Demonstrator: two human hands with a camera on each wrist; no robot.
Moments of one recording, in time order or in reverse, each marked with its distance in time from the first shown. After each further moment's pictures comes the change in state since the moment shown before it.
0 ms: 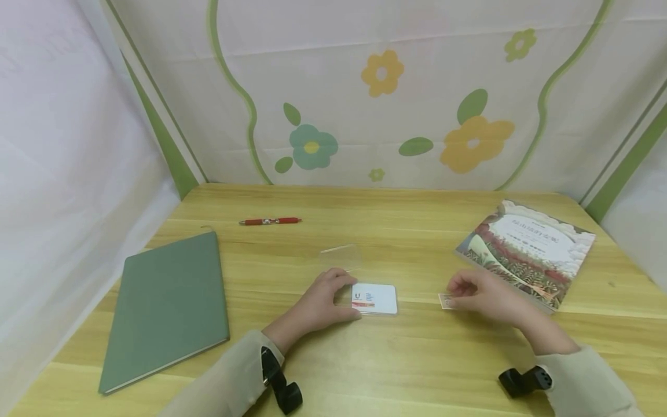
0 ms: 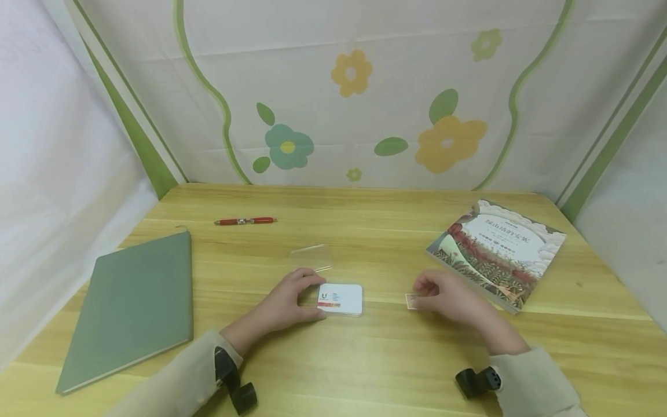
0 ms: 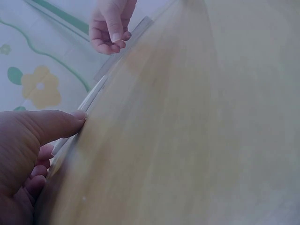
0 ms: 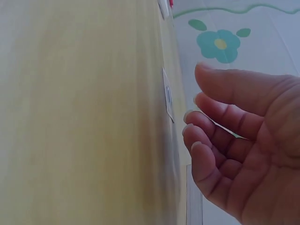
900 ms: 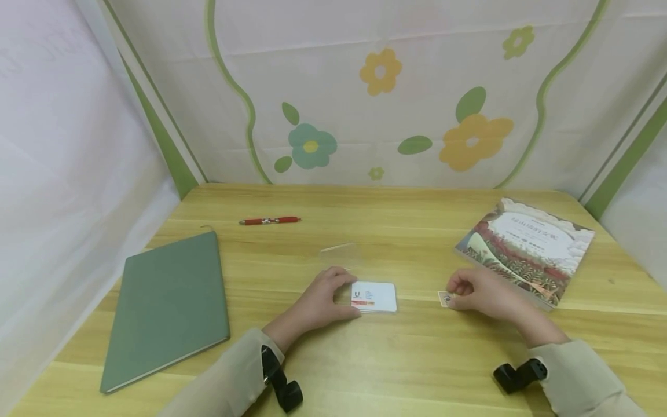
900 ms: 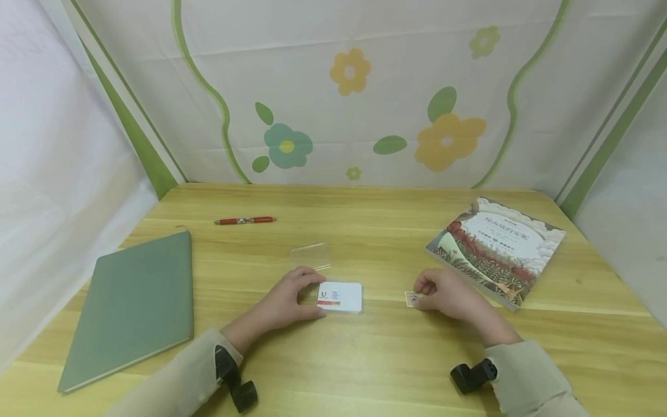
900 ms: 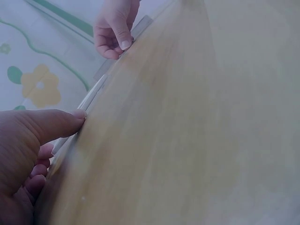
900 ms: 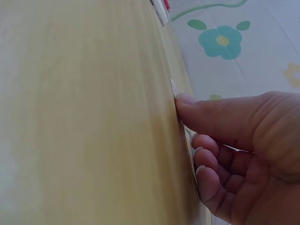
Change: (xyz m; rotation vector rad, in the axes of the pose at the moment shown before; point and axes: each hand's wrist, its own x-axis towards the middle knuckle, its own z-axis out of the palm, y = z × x) left_hand 0.000 0.002 -0.001 -0.003 -0.003 -0.004; right_hand 0.006 0.012 0.004 -0.073 0.001 0.021
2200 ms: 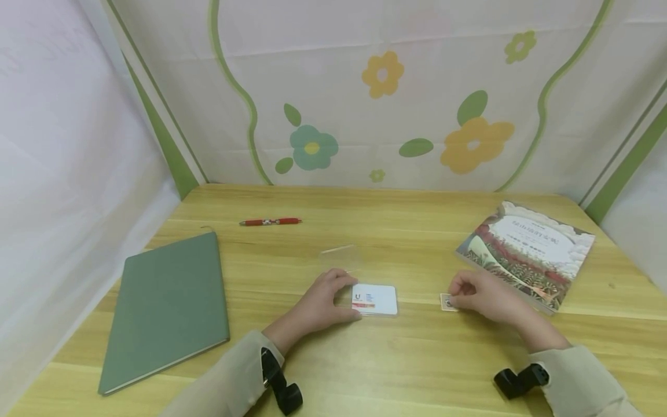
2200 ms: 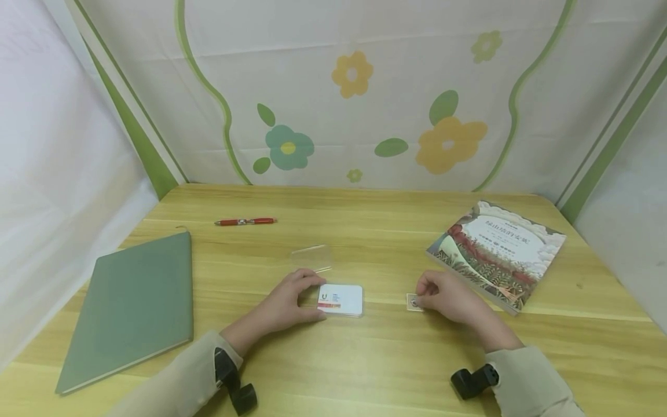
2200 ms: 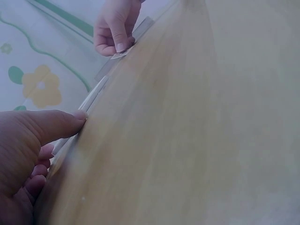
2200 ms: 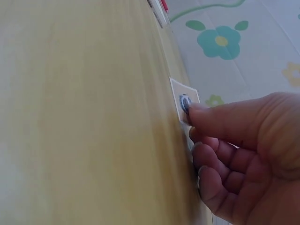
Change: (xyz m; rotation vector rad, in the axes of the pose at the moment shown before) left_hand 0.001 -0.005 0.003 0.007 0.009 0.016; right_hand -0.003 -0.005 0.001 0.064 0.022 -0.010
